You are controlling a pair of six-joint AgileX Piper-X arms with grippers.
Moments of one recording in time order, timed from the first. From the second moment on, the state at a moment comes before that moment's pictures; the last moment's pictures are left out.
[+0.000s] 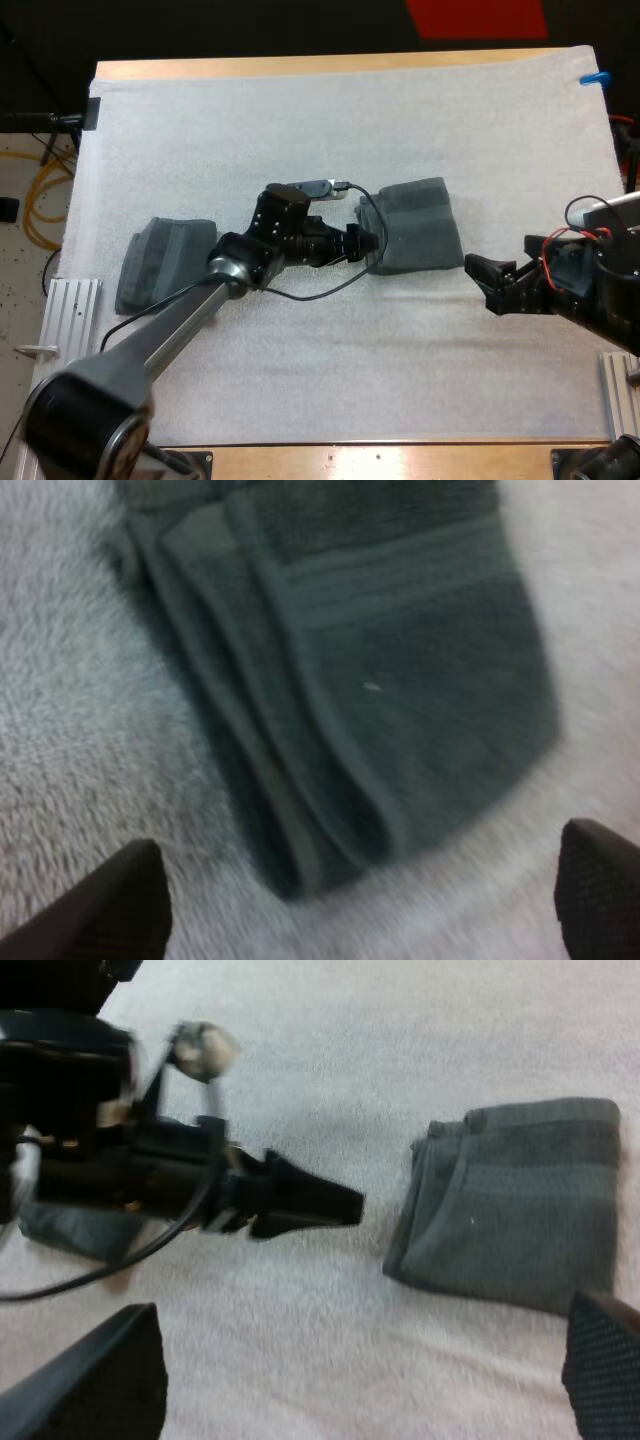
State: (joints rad) left arm -0.47 1.60 -0.87 0.22 0.45 -2.32; right arm 0.56 0.80 -1.10 1.02 -0.09 -1.52
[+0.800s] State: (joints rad) left arm -0.52 1.91 -1.17 0.35 0.43 -2.48; right arm 0.56 0.79 -1.09 1.09 -0.01 -1.52
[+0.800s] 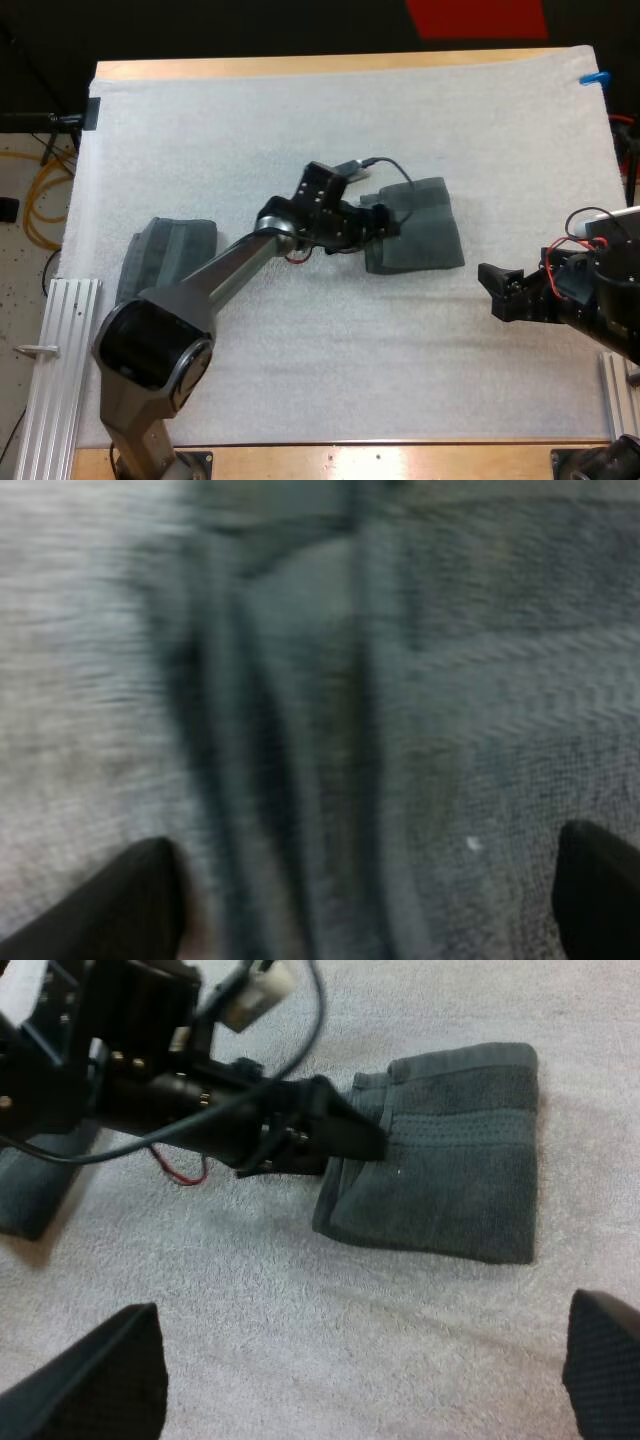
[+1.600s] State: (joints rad) left arm -0.57 1.95 -1.24 0.48 0.44 -2.34; right arm 0.56 0.79 -1.09 1.09 0.01 -1.52
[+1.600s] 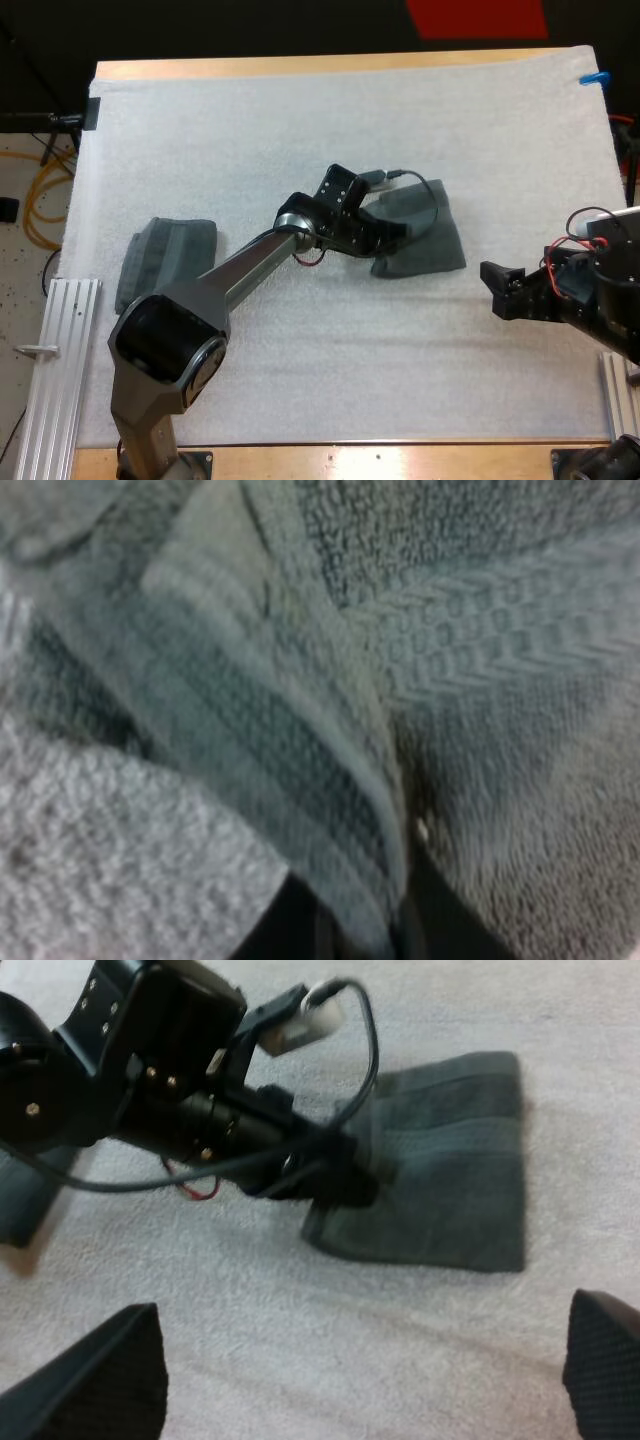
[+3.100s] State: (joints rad) left arm 0.09 1.50 -1.24 1.21 -0.11 -1.53; right arm 0.56 0.97 -0.87 0.61 -0.56 -1.33
